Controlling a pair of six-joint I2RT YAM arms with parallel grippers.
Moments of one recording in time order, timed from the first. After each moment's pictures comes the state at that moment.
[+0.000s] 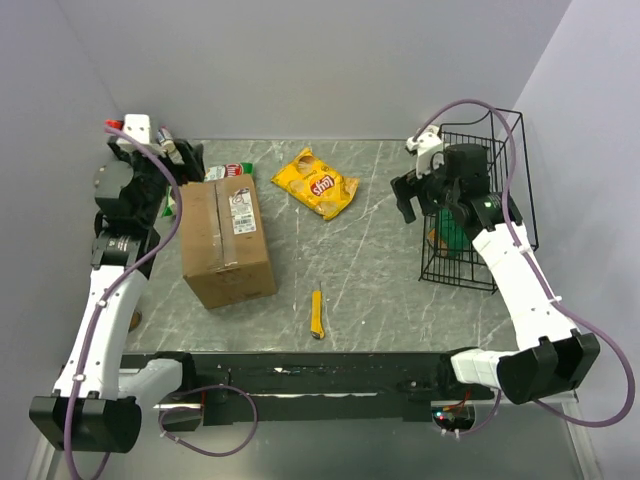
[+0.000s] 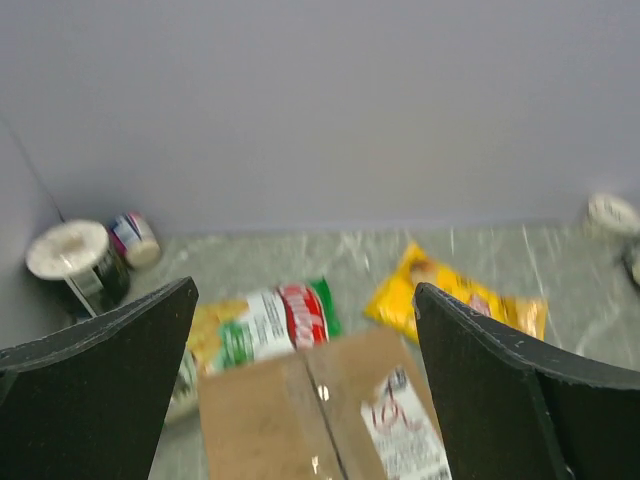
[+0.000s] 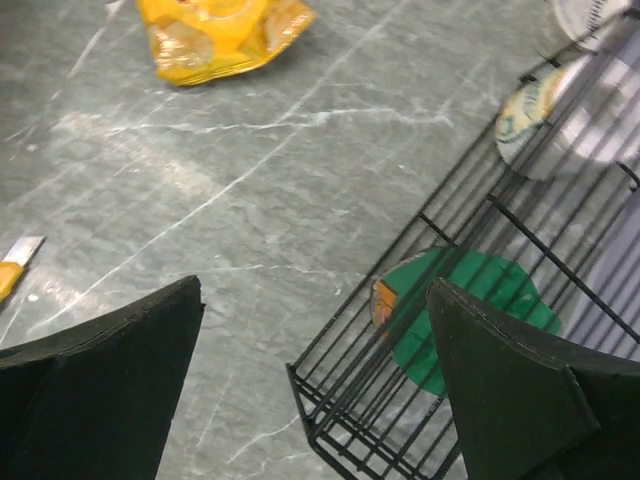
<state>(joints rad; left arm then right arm) -0.05 1.01 1.13 0.03 0.05 -0.09 0.20 1.25 1.36 -0.70 -0.13 -0.31</state>
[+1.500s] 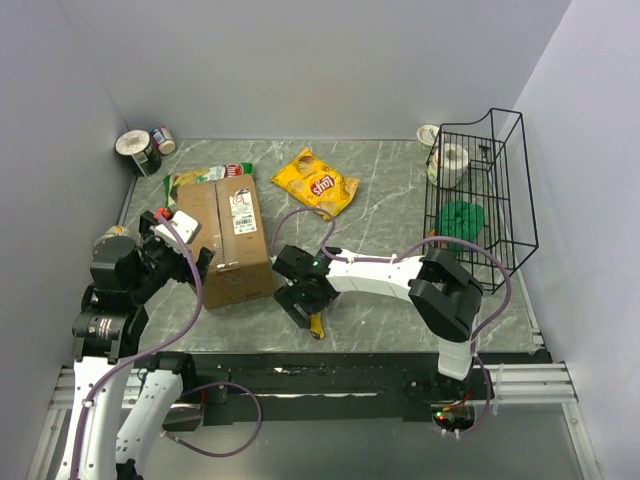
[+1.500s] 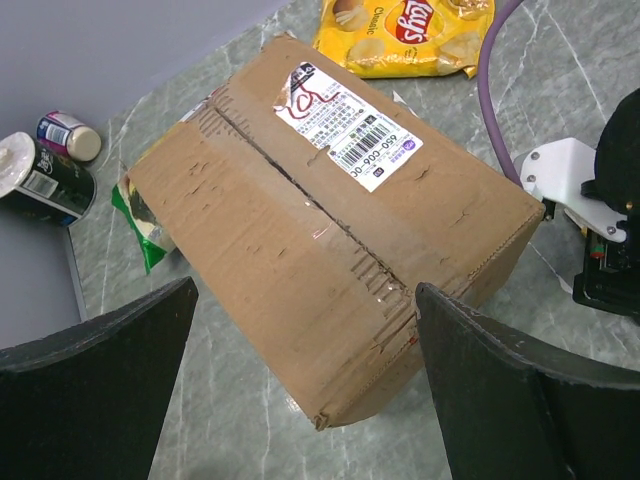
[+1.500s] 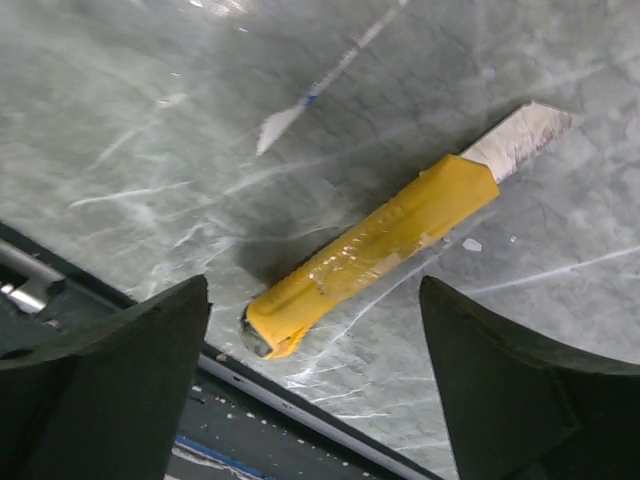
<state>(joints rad) -0.07 0.57 0.93 -0.65 0.32 0.37 1.05 1.85 1.28 -0.72 0.02 0.30</state>
